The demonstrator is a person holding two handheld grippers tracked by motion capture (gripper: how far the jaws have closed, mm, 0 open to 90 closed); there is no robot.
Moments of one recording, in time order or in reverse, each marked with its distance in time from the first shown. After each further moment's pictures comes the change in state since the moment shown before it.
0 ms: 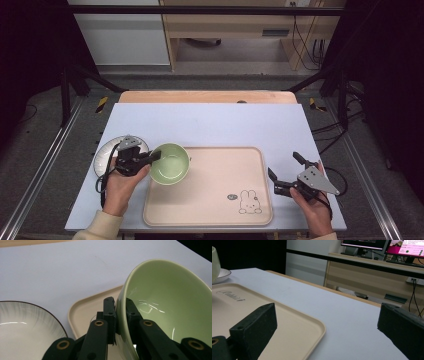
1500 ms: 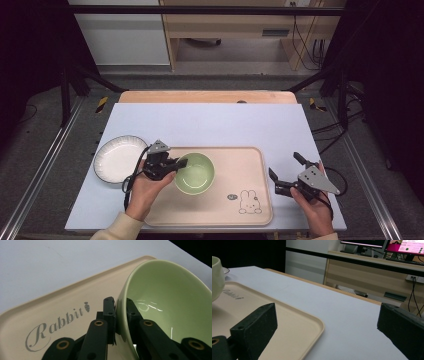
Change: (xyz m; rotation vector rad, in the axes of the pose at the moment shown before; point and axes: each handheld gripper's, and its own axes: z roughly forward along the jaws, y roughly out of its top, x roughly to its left) left arm -0.052 0.001 0.042 0.068 -0.135 0.037; right arm -0.002 -0.001 -0.001 0.016 -0.003 0.006
